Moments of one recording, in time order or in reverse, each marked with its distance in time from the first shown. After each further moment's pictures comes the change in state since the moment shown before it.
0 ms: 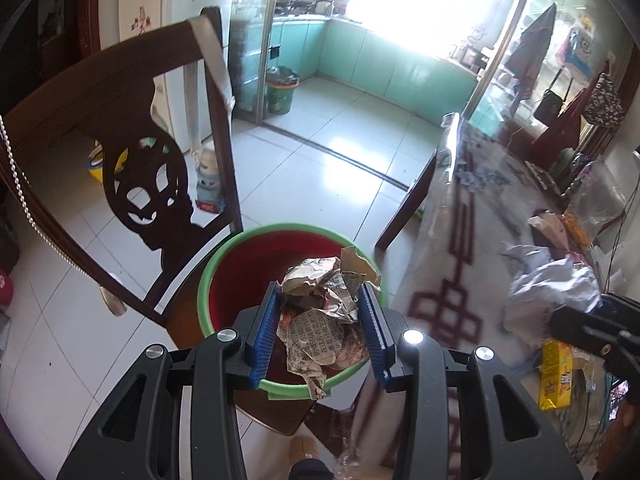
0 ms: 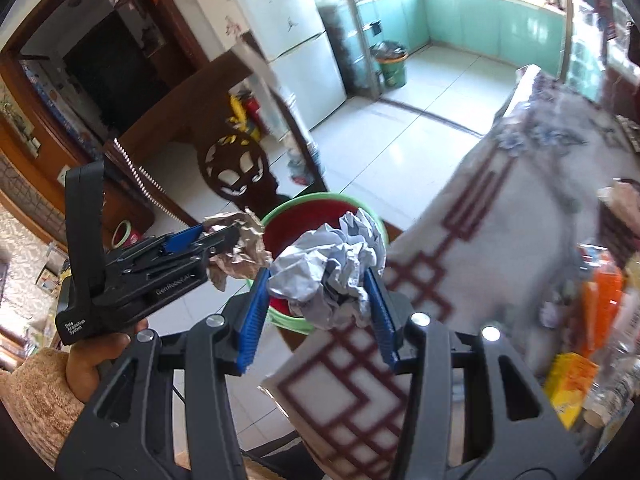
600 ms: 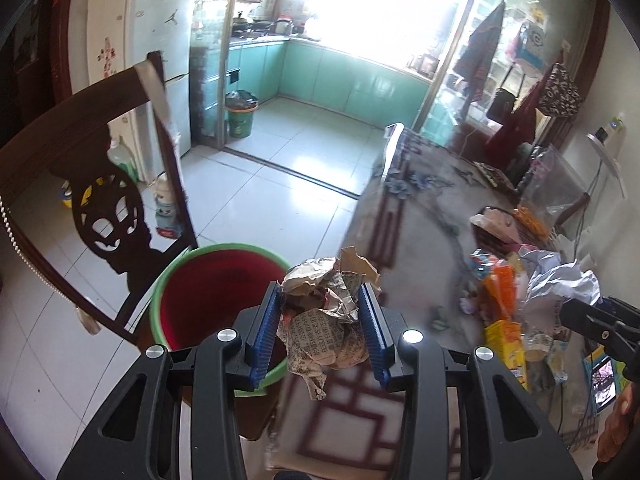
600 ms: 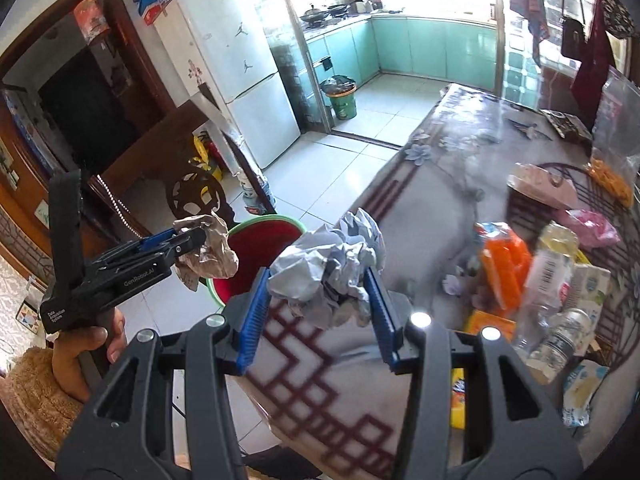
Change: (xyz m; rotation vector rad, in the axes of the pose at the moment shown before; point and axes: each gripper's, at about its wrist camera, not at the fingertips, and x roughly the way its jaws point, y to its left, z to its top) left arm -0.047 -0.071 -0.008 0.078 -0.077 -0.096; right arm -0.106 -0.048 -0.045 0.073 -0.154 -0.140
